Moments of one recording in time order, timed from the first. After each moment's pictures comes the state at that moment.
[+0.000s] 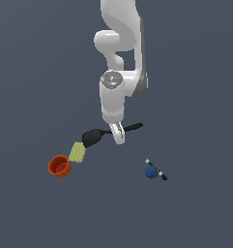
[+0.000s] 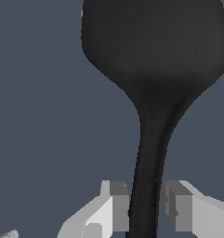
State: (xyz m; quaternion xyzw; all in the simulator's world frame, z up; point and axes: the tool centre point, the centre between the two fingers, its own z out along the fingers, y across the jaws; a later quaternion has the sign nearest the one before) arm -0.050 -0.011 0.104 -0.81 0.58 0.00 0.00
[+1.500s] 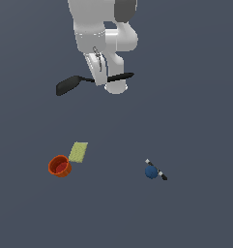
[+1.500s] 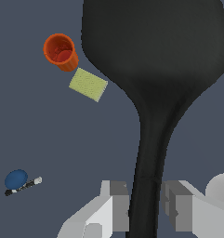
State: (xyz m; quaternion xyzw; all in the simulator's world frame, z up) arm -0.132 -0.076 0.333 -0.81 0.58 0.00 0.00
